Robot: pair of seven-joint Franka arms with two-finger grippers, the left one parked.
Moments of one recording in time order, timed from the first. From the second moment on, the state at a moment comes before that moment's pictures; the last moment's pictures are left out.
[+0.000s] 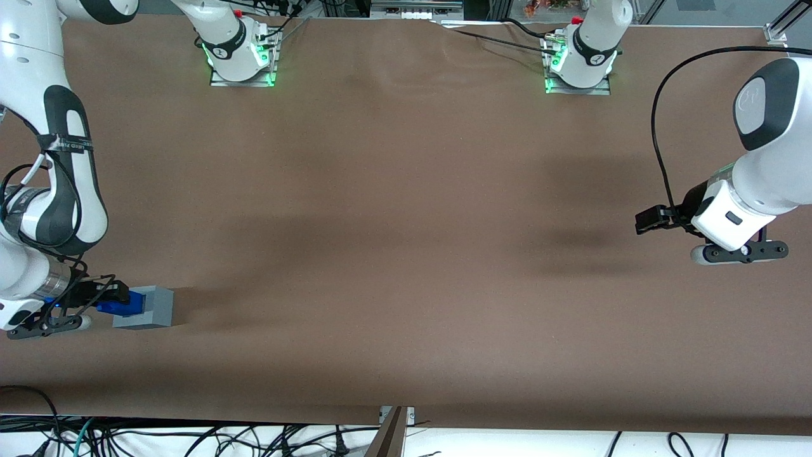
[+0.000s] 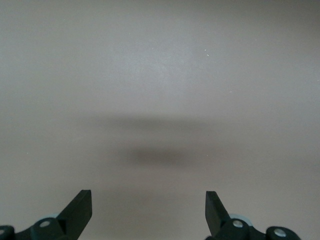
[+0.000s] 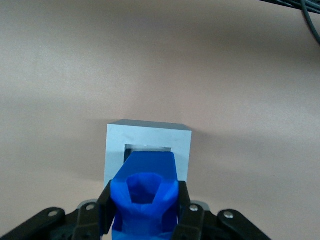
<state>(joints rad) -0.16 0.75 0.02 -1.29 -0.02 2.11 -0.32</state>
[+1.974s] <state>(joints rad) -0.17 0.75 0.02 -1.28 0.02 2.10 -0.32</state>
